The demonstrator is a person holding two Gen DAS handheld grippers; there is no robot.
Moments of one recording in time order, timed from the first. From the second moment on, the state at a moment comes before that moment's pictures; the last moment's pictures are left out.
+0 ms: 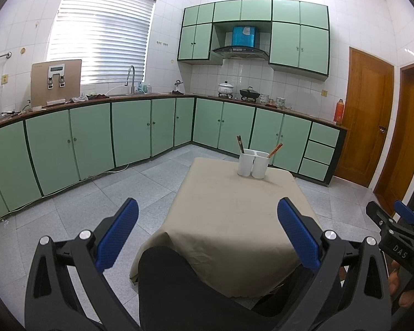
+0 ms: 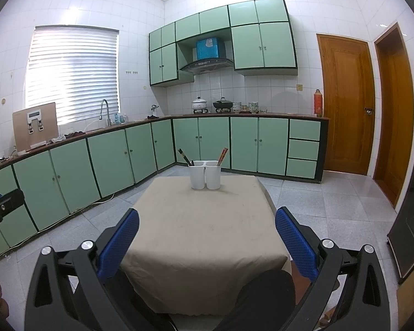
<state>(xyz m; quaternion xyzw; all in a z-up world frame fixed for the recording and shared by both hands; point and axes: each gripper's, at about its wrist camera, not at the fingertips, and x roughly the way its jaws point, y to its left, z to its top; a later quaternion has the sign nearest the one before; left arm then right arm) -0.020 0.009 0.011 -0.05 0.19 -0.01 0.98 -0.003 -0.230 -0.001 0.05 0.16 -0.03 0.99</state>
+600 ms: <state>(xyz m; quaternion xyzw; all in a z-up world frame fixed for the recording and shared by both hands) -0.020 0.006 0.013 -0.05 0.19 -0.01 0.98 -0.005 -0.229 0.001 0.05 0.16 -0.03 0.99</state>
